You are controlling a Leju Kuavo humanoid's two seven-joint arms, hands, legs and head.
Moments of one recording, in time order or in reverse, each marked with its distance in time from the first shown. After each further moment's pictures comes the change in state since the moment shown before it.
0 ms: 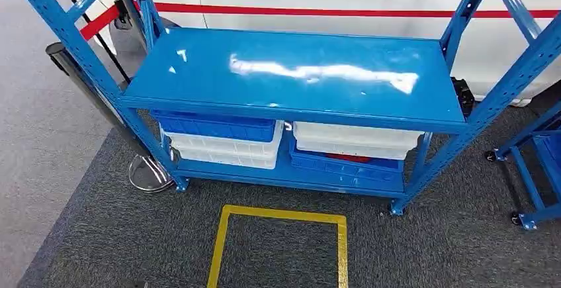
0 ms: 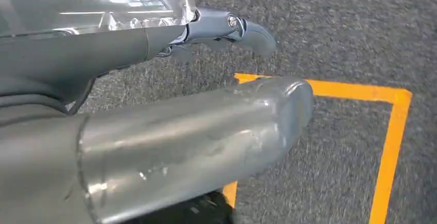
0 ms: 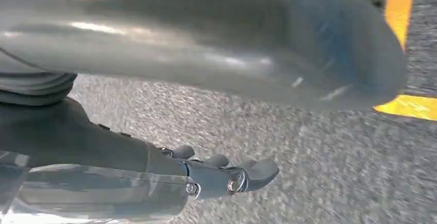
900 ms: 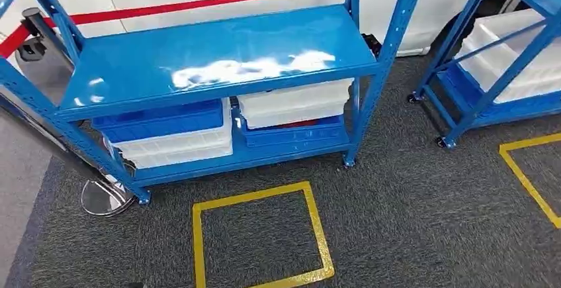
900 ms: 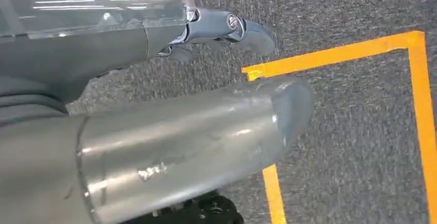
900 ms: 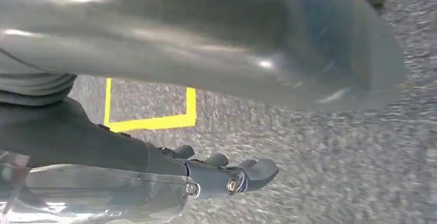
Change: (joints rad) left arm 0.005 0.000 0.000 0.000 -0.002 -0.002 -0.002; right arm -0.001 -0.006 0.003 0.000 0.029 0.003 0.006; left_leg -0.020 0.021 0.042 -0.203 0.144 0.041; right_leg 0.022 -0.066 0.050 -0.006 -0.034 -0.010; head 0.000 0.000
